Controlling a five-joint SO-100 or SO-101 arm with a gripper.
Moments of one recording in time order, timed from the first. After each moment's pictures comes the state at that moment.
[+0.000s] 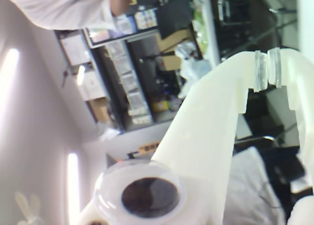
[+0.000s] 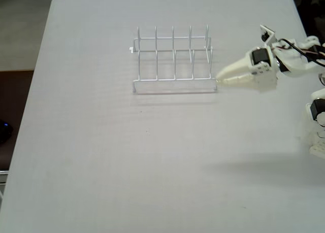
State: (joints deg) arm -4.5 155.3 131.0 30.1 -1.2
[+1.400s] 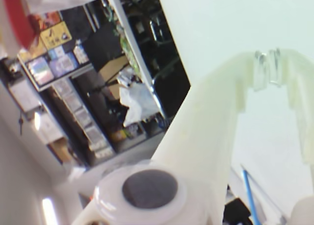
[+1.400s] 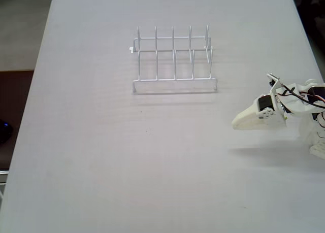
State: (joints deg) arm -4.3 188.3 179.8 28.1 4.2
